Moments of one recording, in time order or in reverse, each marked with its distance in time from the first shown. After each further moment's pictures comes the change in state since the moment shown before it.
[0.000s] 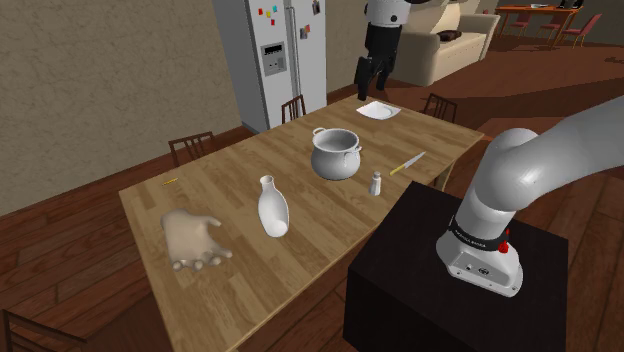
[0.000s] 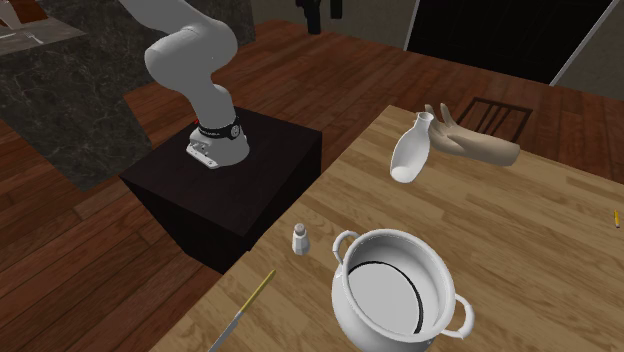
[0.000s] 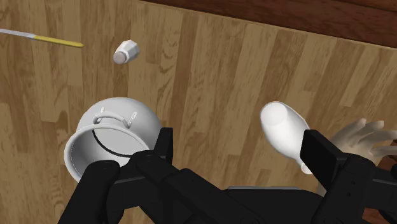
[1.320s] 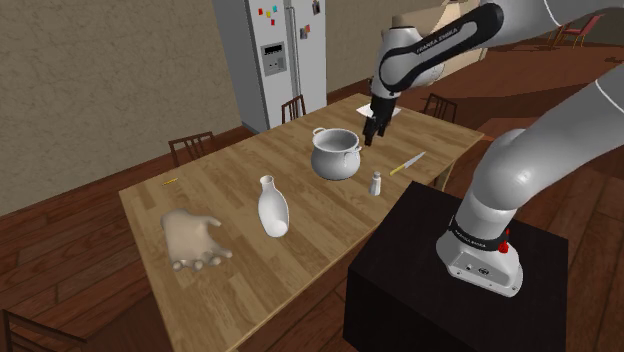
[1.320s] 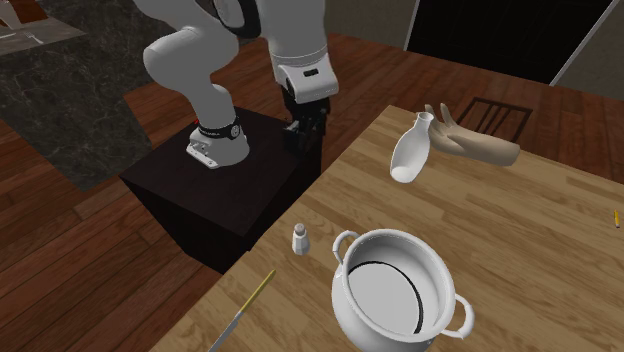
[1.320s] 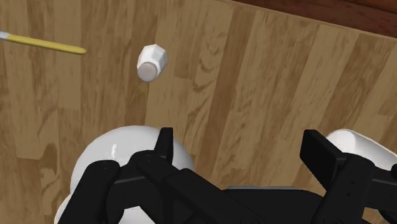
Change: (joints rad) arm -0.065 0.242 -0.261 -0.342 -0.055 0.549 -0.304
